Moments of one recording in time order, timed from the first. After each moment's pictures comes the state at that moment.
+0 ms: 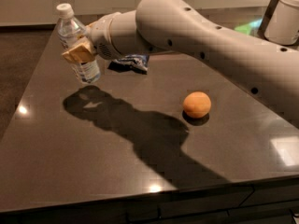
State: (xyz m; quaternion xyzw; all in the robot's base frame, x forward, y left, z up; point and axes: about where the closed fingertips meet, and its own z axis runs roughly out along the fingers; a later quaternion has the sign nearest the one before) arm 0.599 0.176 0.977 -0.51 0.64 0.23 0.53
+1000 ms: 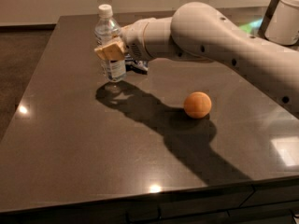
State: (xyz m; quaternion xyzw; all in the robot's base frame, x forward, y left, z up) arm 0.631 0.098 0.963 -0.44 0.69 0.22 0.54
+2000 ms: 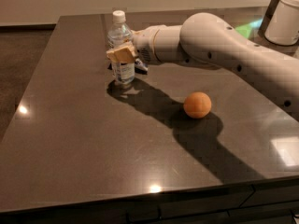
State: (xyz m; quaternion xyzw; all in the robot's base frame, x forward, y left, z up) arm 0.650 0.070 0.942 -0.41 0.70 0.22 0.54
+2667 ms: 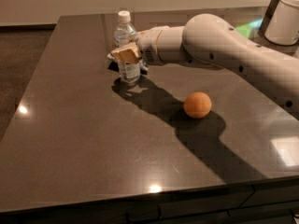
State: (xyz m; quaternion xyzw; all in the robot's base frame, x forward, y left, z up) arm 0.655 0.060 0.936 -0.41 0.70 0.20 0.54
